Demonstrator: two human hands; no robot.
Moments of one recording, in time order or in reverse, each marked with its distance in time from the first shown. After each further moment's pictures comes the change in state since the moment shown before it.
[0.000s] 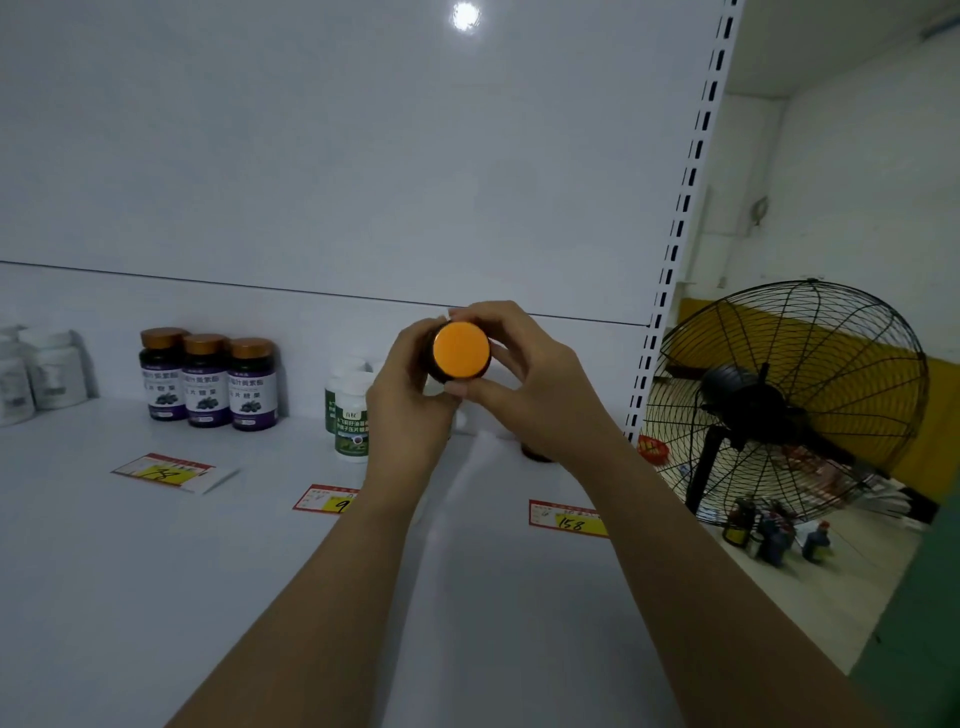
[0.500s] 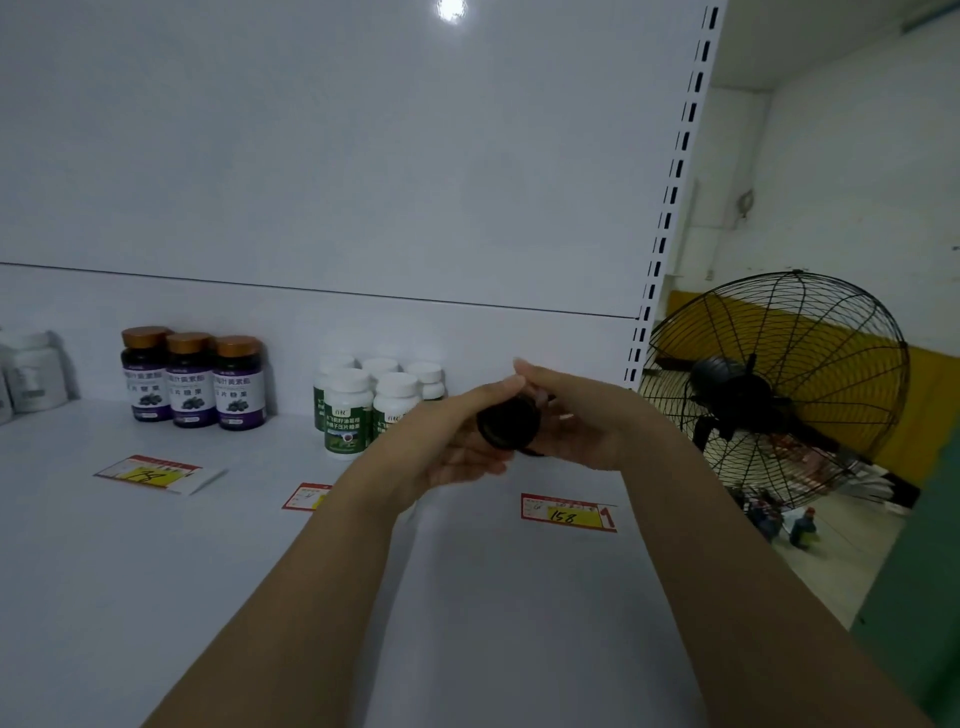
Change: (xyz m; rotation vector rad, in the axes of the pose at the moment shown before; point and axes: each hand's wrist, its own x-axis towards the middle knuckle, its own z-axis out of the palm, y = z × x) left_hand -0.005 0.023 0.001 -0.137 -0.625 -0.818; right_hand -0.012 0.012 -0.035 0.491 0.060 1.130
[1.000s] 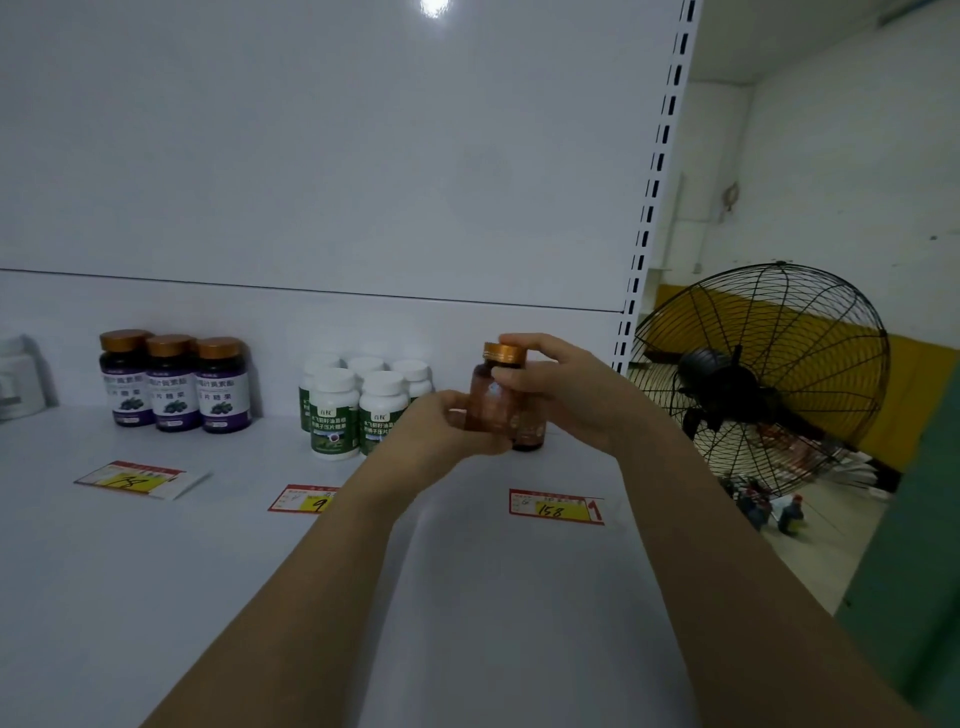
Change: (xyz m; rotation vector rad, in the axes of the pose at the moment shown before) left_hand 0.012 -0.015 0.001 0.221 0.081 0.192; right_hand 0.010 -0.002 -0.012 -0.032 -0.160 -0.281
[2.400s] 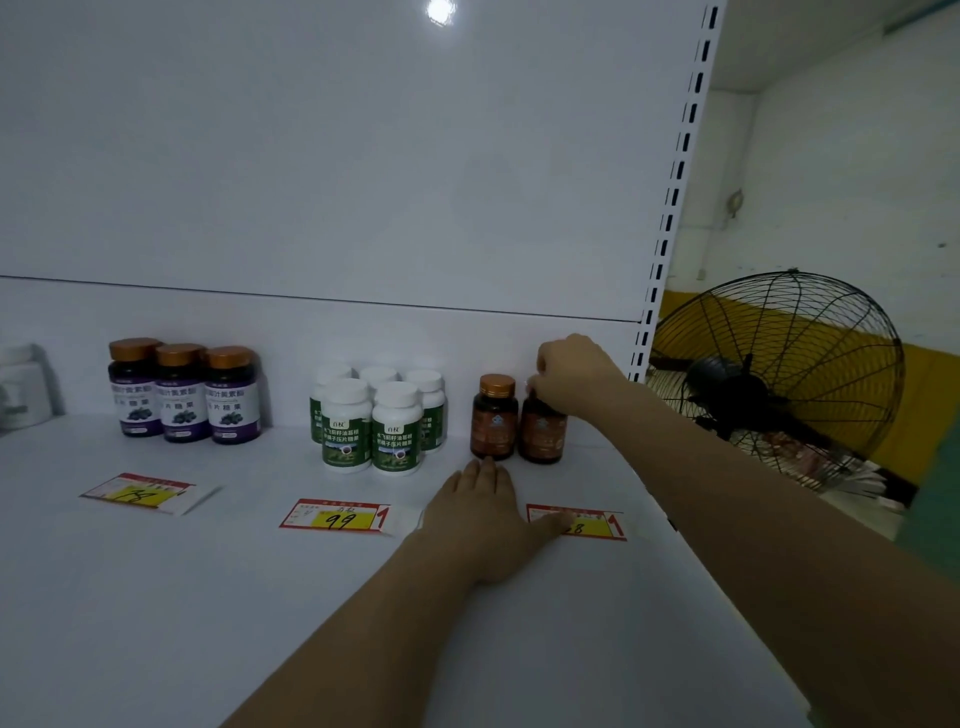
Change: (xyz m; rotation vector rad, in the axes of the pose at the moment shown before) left_hand 0.006 -0.035 0.042 1.117 -0.260 -0.069; right_hand 0.061 0.000 -0.005 -1.428 0.261 0.011
